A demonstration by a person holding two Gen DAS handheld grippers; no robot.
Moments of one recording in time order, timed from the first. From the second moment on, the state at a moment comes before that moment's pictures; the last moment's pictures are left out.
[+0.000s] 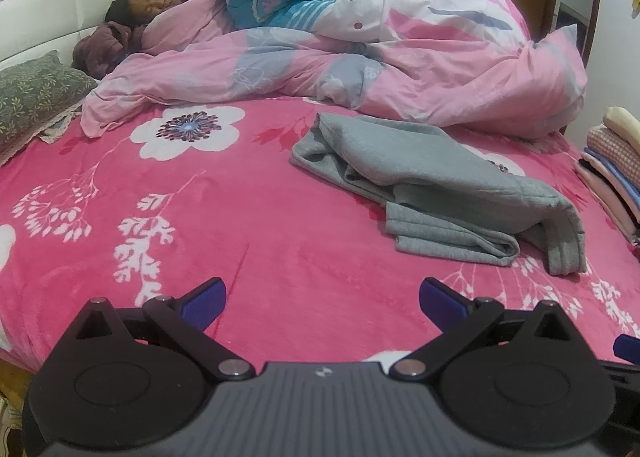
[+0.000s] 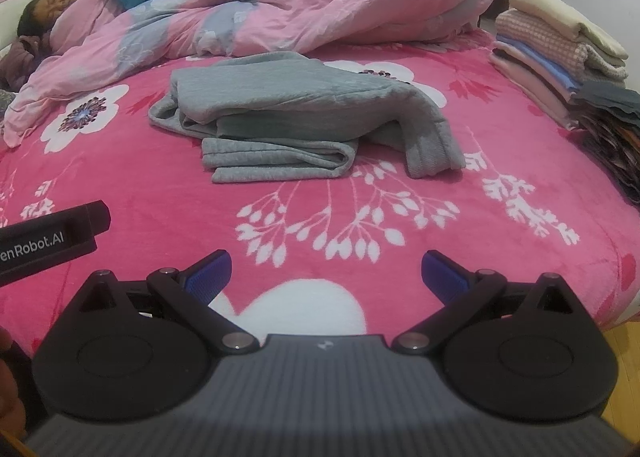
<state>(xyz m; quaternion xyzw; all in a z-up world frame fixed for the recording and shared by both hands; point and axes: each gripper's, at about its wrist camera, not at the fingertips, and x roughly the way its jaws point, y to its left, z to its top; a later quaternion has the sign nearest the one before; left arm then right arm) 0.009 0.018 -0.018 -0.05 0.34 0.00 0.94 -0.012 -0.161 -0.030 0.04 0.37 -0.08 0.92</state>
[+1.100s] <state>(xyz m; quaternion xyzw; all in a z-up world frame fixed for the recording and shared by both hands) 0.043 0.013 -0.025 -0.06 0.28 -0.05 0.96 0.032 -0.193 -0.055 0.08 0.38 -0.06 0.92</state>
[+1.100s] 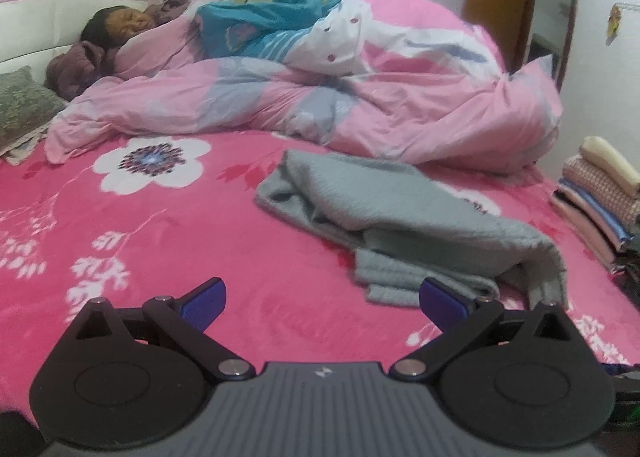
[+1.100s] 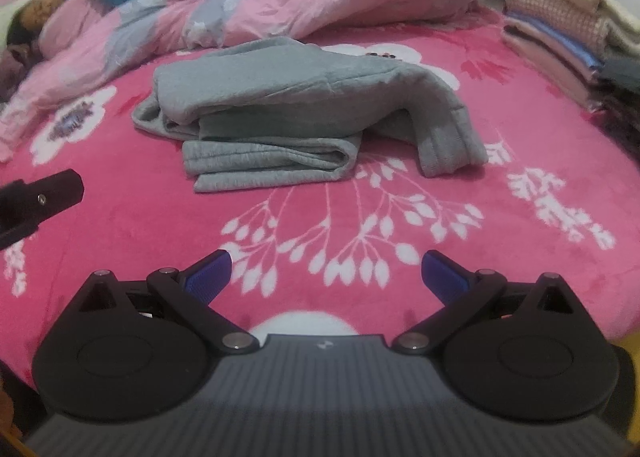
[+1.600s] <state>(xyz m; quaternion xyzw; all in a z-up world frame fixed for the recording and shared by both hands) 0.128 -0.097 -0.054 0.11 0.23 -0.17 0.95 0.071 -0.335 -0.084 0.15 0.26 -0.13 0.95</state>
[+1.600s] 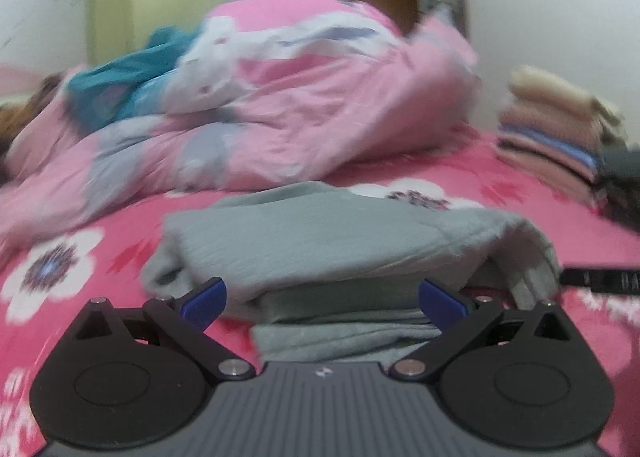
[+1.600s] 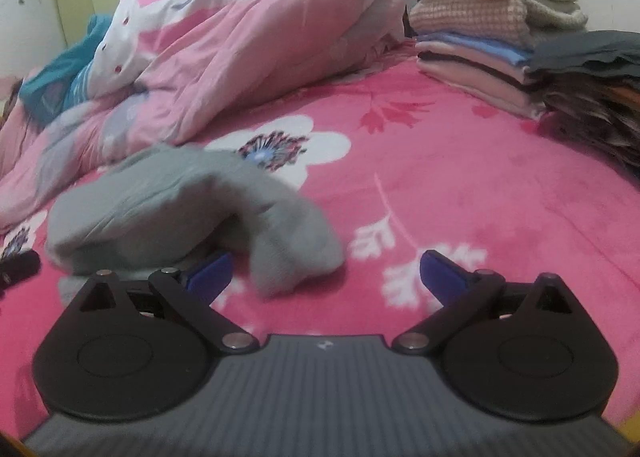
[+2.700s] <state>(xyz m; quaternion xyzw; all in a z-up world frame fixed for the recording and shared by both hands) 0.078 -0.124 -0.047 0.17 0.10 -0.10 0.98 0.007 -0.297 0.097 0.08 0.01 0.05 1.00</state>
